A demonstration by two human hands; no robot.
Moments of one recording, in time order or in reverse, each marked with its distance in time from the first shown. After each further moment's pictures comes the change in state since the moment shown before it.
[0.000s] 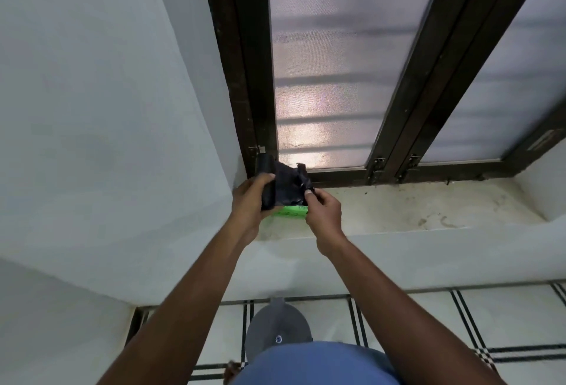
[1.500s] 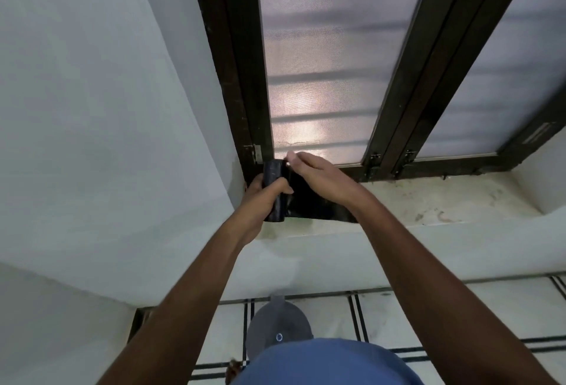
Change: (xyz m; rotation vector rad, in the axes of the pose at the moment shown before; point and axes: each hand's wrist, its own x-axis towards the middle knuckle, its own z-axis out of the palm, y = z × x) left_hand -0.034 0.019 0.020 0.339 -0.234 0.032; right_hand -0.004 -0.113 -0.032 -0.656 -0.568 -0.326
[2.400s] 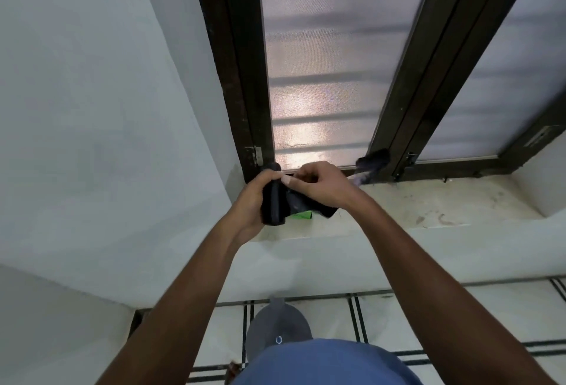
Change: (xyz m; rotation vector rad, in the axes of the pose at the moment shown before) left_hand -0.002 0.009 -0.006 -0.240 -0.041 -0.109; right_hand 0.017 0.026 0.005 -0.124 0.075 0.010
